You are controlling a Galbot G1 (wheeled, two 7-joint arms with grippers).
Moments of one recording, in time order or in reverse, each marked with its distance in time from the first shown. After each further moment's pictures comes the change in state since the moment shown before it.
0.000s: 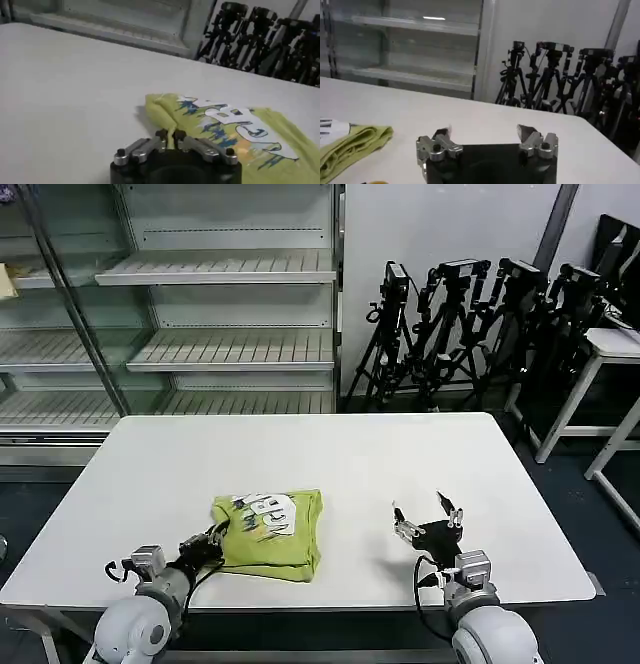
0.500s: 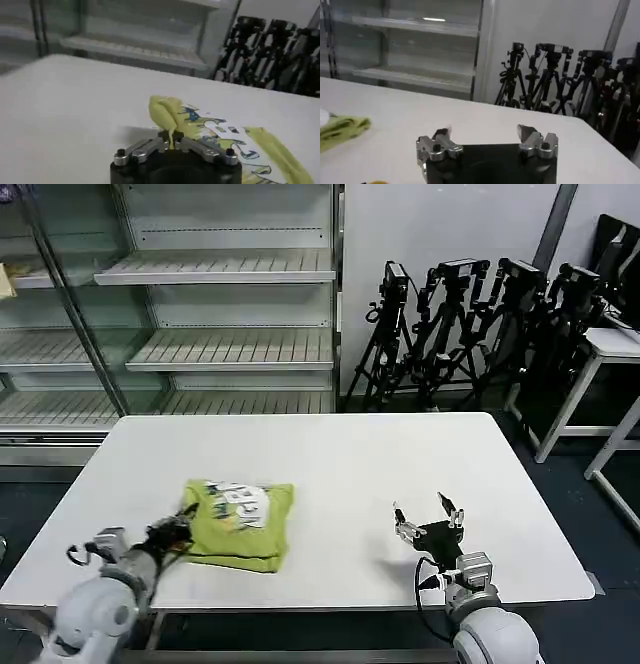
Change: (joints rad) left arm -0.021 0.124 -0.164 0.017 -0.010 0.033 0.035; right arm -0.004 -0.005 0.001 -0.003 0.001 0.019 0.000
